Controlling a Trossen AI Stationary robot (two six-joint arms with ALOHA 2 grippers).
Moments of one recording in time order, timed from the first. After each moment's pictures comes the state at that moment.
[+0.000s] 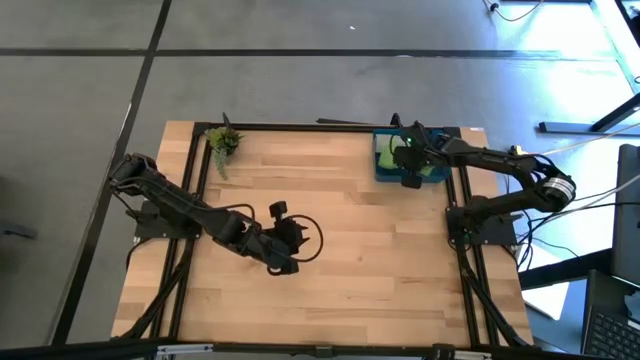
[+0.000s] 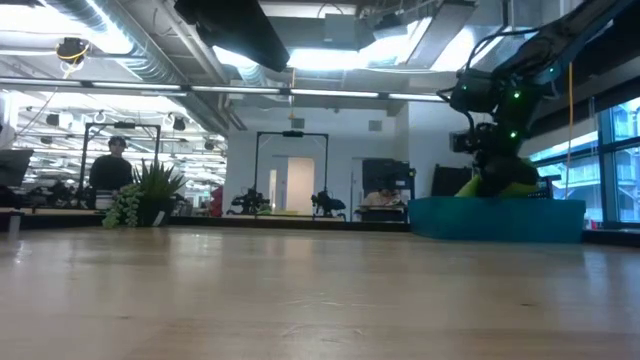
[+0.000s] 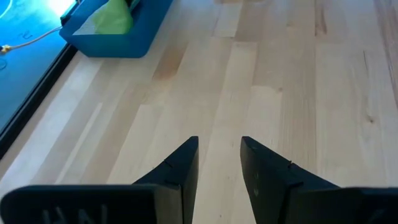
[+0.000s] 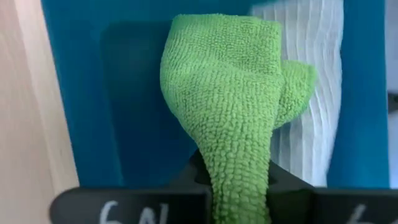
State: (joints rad) left arm -0.43 1.52 1.10 -0.41 -0.65 -0.36; right arm -0.73 1.29 0.66 -0.46 0.15 -0.67
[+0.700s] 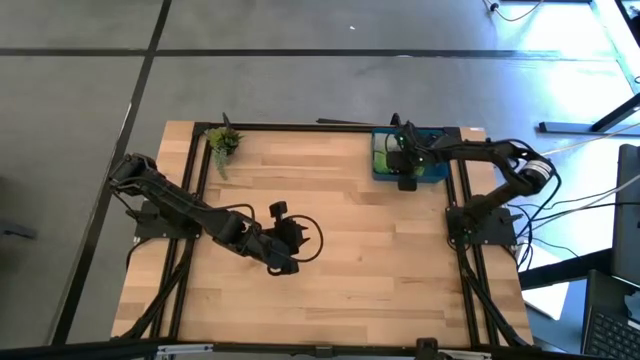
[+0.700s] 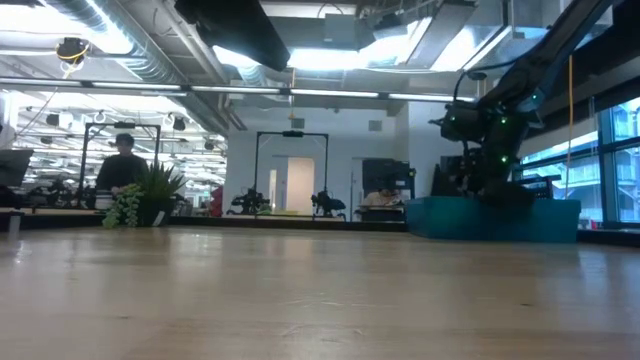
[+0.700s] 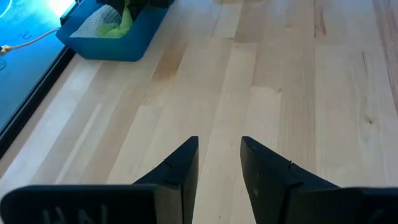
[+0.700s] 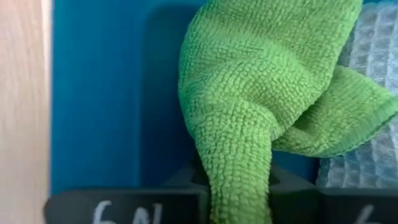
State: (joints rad) left arm -0.43 1.52 1.10 -0.41 -0.65 -0.36; right arm -0.80 1.50 0.66 -0.33 -0.08 -0.82
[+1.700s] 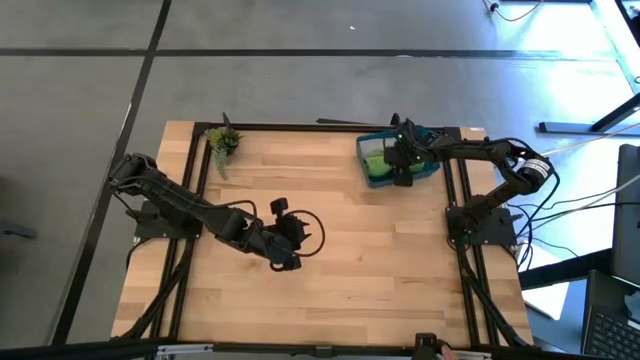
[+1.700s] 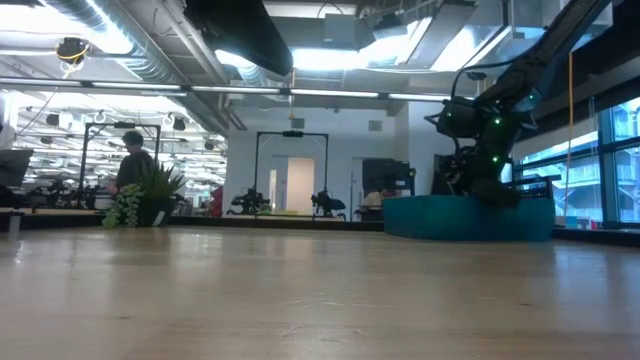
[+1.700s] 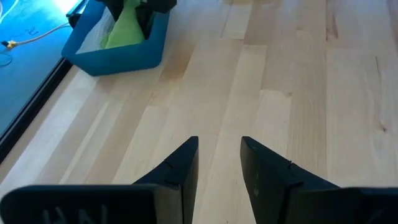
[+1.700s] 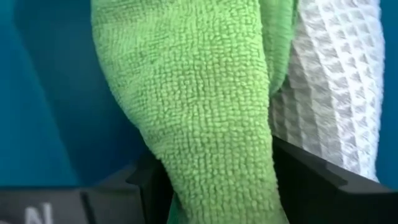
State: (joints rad) left arm -0.40 1.52 1.10 -0.40 -0.65 -0.36; right arm -0.79 1.52 0.68 -0.25 -0.02 -0.79
